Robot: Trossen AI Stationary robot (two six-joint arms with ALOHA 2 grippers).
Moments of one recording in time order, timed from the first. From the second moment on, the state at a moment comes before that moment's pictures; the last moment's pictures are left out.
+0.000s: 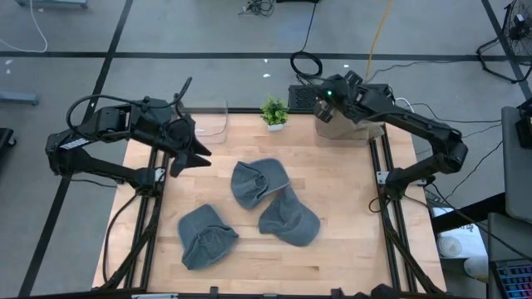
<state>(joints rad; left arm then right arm) 0.14 1.04 1.45 -0.99 0.28 -0.38 -0.58 1.41 1.33 -0.74 0.63 -0.24</state>
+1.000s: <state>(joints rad) 0.14 1.04 1.45 -0.99 0.34 -0.43 -0.68 1.19 1.03 -0.59 0.48 -0.16</state>
